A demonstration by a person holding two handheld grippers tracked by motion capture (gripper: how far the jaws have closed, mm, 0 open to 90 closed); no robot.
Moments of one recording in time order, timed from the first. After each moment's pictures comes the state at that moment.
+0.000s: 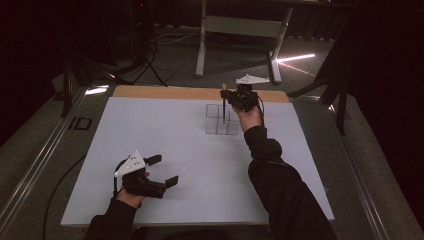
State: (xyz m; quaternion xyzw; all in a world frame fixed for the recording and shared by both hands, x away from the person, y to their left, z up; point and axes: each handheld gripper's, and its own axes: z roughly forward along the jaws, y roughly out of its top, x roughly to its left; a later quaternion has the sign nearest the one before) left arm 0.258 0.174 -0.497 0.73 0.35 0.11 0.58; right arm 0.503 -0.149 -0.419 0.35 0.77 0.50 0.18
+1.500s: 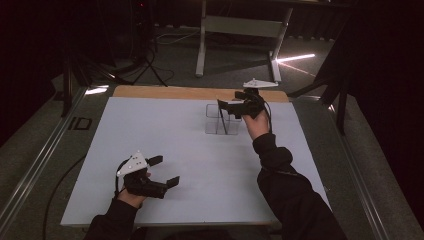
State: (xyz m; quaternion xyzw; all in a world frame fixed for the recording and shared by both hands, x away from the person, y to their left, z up) left arm 0.260 0.171 -0.501 0.73 0.35 0.11 0.57; right arm 0.481 -0.165 -0.414 0.35 0.77 0.52 0.13
